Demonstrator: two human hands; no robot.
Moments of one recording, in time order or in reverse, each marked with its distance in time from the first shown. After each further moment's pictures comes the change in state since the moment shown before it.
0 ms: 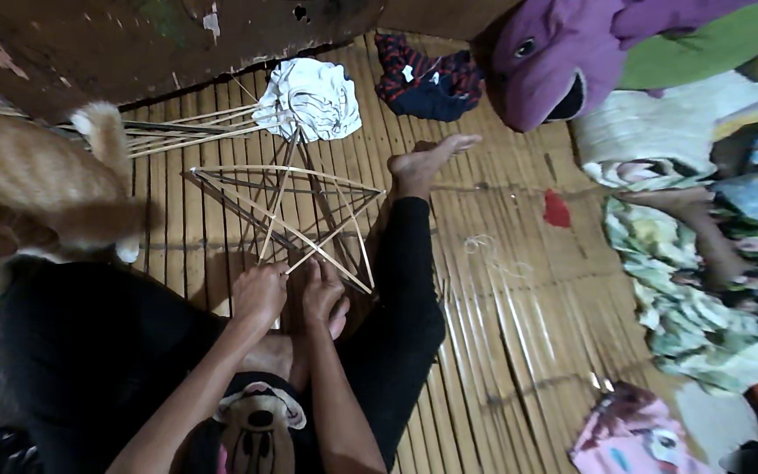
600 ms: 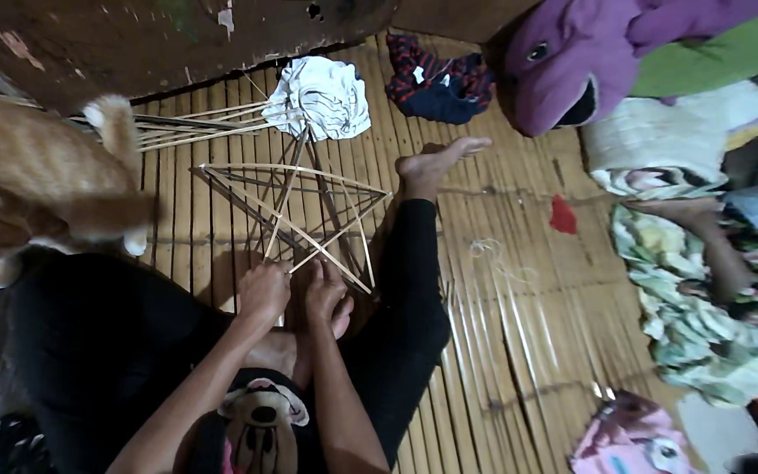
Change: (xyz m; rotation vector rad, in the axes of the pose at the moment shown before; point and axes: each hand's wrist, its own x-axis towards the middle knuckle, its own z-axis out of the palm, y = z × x) left_hand 0.004 -0.006 0.004 -0.025 -0.040 -0.023; right_hand -0.004 0.002 0.001 -0.044 -0.031 -0.007
